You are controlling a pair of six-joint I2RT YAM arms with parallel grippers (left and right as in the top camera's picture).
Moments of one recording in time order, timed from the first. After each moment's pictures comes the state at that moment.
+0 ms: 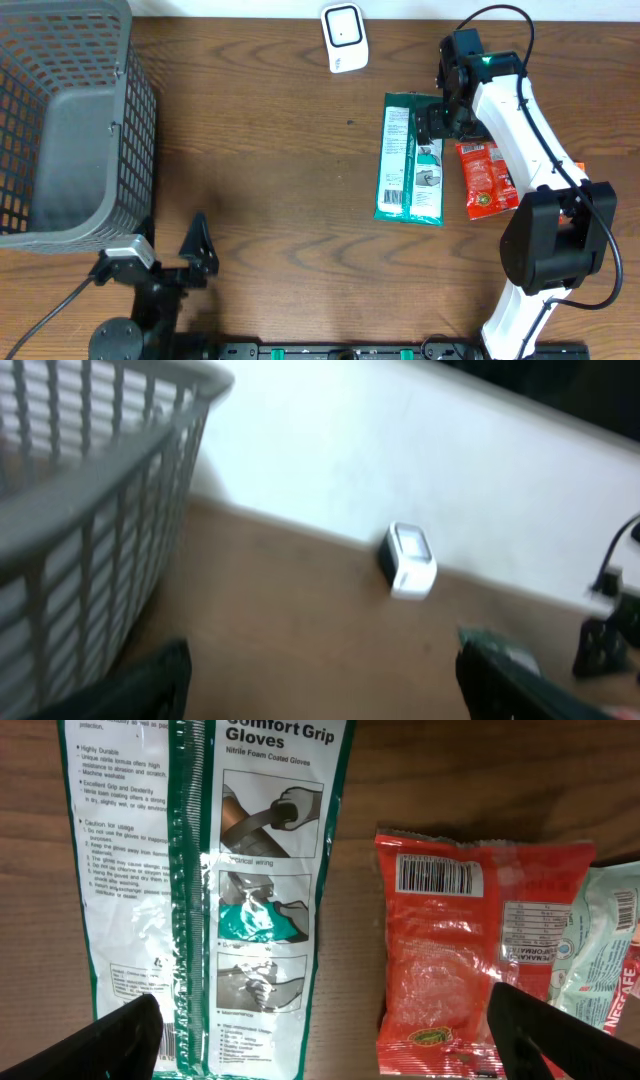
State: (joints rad) left arm 0.02 0.01 0.47 -0.54 0.10 -0.33; right arm 0.16 1.99 1.72 -1.18 0.12 0.15
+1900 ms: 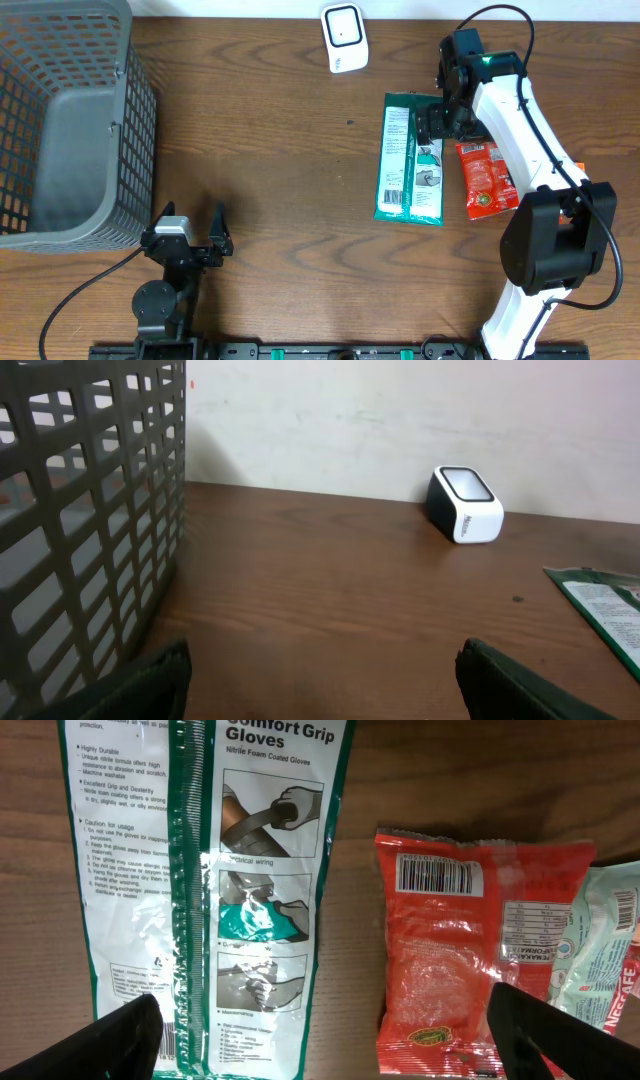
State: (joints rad) left arm 0.02 0.01 0.01 -0.09 0.09 -0.12; right arm 0.16 1.99 1.72 -1.19 0.12 0.15
